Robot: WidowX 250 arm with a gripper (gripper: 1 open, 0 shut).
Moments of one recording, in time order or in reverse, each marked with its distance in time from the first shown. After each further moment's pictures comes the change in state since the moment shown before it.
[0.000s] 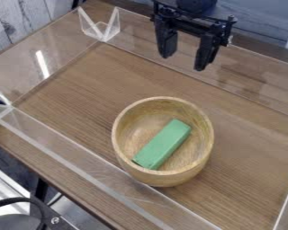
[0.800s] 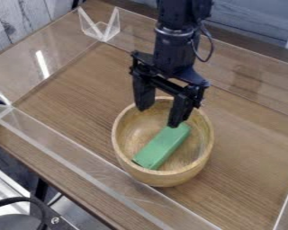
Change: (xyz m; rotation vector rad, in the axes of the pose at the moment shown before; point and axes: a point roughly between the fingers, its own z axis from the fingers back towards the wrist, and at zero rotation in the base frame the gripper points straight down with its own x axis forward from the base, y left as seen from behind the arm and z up) arm -0.052 -0.006 -0.051 0.006 0.111 -0.069
